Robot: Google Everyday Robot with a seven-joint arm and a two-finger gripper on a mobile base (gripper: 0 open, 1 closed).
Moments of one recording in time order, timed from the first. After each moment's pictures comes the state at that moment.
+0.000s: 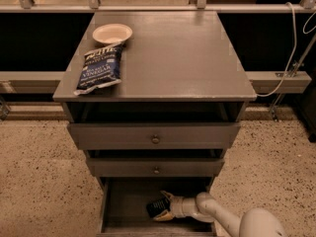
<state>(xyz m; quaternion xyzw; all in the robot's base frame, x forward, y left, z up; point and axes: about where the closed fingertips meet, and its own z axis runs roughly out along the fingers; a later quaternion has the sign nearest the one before) 0.539 -0.015 0.106 -0.53 0.69 0.31 0.39</state>
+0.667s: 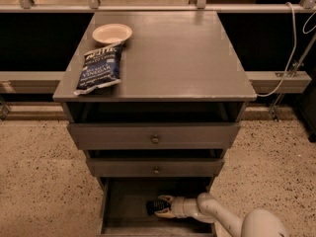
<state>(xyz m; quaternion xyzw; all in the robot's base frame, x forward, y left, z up) 0.534 -0.020 0.104 -0.53 0.69 0.31 0.39</state>
